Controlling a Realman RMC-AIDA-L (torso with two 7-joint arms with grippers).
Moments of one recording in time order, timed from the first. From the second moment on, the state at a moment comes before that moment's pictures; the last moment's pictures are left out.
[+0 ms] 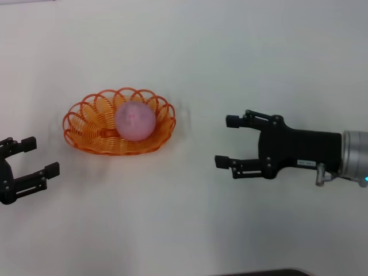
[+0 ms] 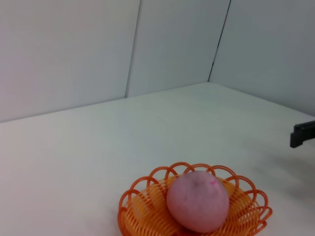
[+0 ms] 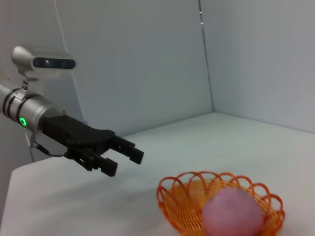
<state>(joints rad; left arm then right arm) -0.22 -2.14 0.45 0.87 2.14 1.71 -1.24 0.29 2.08 -1.13 -0.55 -1.58 -1.48 1.05</state>
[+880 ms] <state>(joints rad) -0.21 -2.14 0.45 0.87 2.17 1.71 -1.23 0.27 2.07 -1.00 -0.53 -1.70 -1.47 1.00</state>
